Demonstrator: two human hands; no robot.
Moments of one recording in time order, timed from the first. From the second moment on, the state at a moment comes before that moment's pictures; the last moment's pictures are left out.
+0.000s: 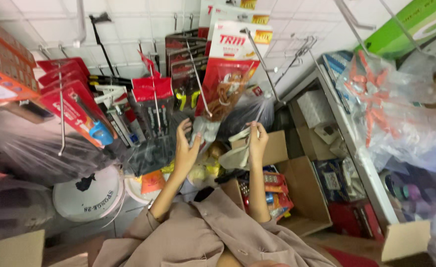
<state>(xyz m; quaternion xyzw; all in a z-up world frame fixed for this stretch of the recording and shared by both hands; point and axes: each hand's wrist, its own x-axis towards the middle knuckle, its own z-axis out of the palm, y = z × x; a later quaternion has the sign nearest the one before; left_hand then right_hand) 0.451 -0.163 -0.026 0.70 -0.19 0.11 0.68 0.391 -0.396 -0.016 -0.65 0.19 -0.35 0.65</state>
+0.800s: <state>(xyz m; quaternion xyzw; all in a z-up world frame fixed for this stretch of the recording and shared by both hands) 0.086 -0.015 -0.073 0.66 -0.17 -0.10 0.72 0.025 -0.179 -0.077 -0.72 0.08 -0.17 0.67</state>
